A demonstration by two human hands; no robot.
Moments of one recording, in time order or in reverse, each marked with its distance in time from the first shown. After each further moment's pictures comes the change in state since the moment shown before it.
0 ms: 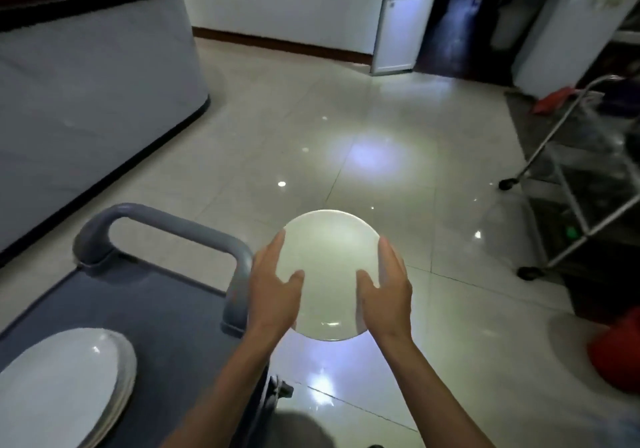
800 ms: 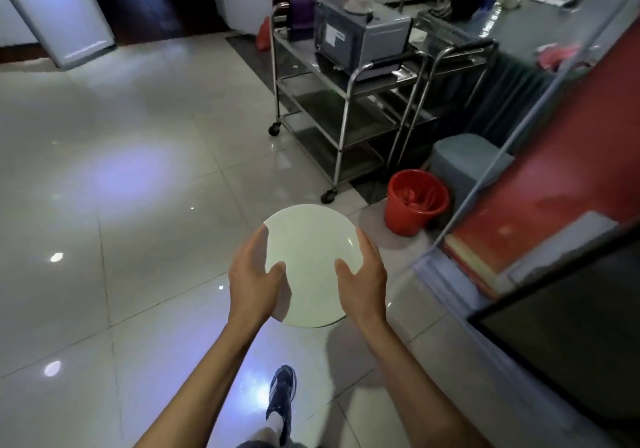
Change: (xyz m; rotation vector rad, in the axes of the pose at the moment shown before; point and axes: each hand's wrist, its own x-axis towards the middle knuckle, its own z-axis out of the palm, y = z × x) left_hand 0.010 0.131 0.435 -0.002 -0.769 0.228; right_hand 0.140 0.173 -0.301 0.008 0.709 0.411
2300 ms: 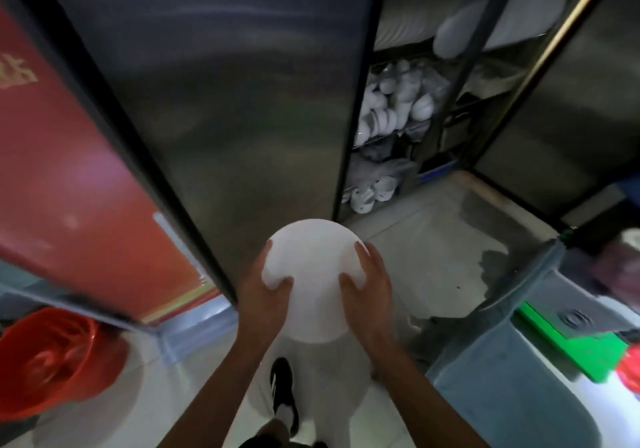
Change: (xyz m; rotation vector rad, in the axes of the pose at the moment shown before) left_hand -0.174 0.199 0.600 0.076 -1.480 0.620; right_hand 0.030 0.220 -0.441 -0.118 1.377 0.688
